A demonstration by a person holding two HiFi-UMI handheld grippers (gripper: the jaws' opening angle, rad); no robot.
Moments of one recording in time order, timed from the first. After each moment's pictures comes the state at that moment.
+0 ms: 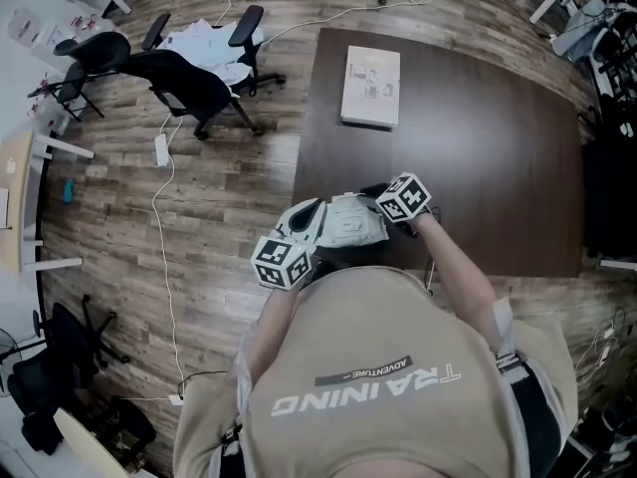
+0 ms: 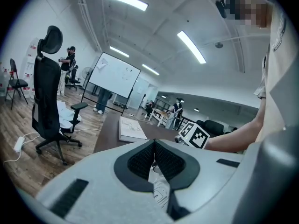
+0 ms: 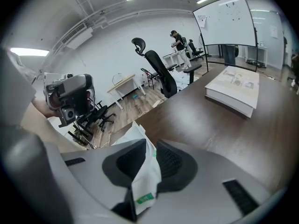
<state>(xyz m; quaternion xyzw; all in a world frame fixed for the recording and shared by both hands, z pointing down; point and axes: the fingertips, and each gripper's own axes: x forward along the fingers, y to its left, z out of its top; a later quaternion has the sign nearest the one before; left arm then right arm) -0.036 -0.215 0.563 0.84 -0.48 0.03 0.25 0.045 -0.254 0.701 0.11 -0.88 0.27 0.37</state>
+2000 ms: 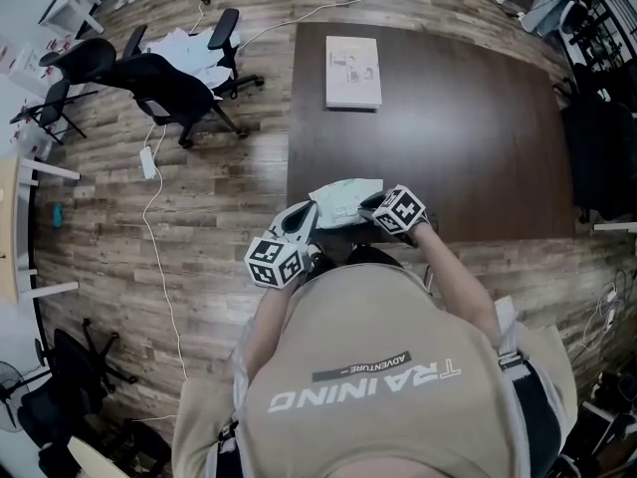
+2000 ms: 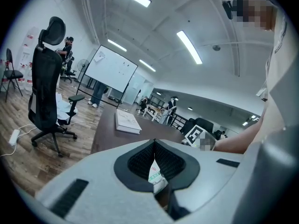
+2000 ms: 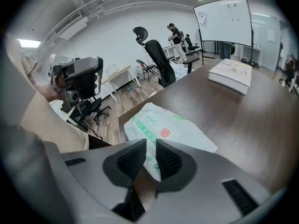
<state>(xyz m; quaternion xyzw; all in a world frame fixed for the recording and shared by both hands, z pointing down) -0.049 -0.159 0.577 0.86 -0.43 0.03 0.28 0.063 -0.161 0.717 0.14 -0.86 0.26 0.42</state>
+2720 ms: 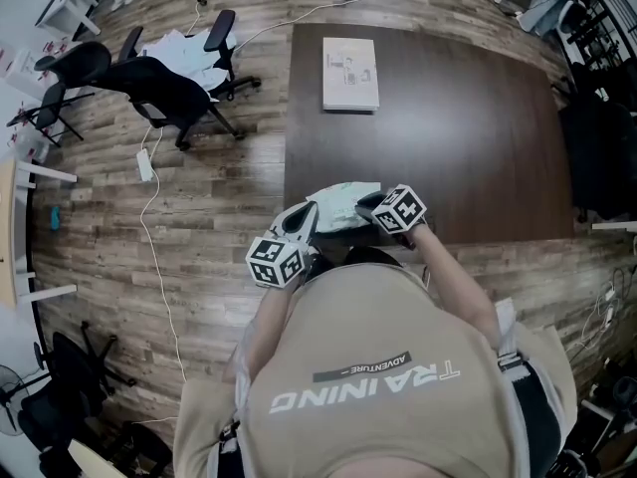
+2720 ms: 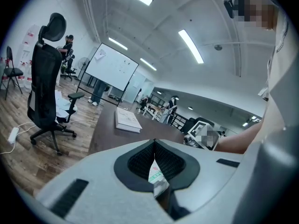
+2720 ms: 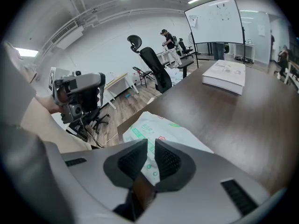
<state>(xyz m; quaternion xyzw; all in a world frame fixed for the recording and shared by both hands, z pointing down) -0.043 -0.169 0.588 0.86 -0.43 0.03 0.28 0.060 -0.175 0.707 0.17 -0.86 0.29 0.38</state>
